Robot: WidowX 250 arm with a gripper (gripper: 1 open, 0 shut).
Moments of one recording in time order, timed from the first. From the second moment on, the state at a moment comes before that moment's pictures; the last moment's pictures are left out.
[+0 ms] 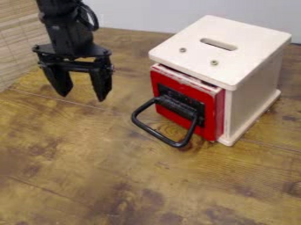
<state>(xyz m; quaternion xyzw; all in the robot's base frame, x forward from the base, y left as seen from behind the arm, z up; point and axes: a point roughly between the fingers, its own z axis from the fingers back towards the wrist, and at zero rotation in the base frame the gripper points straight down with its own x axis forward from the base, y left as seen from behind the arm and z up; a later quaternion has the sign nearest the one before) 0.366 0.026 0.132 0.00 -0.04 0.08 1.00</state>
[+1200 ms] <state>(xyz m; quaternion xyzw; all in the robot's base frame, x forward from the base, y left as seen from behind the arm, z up) 0.354 0.035 0.145 0.01 -0.06 0.12 0.99</state>
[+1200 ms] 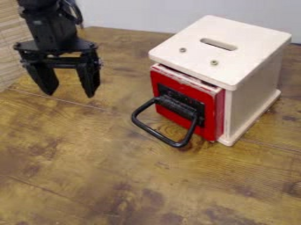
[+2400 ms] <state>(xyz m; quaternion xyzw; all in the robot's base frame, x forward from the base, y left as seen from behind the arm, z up) 0.343 0.033 0.159 -0.02 -0.08 0.09 0.99</state>
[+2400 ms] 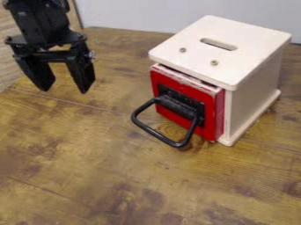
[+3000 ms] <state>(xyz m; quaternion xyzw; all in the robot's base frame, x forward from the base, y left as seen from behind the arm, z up) 0.370 0.026 0.137 0.01 -0.06 0.11 0.99</state>
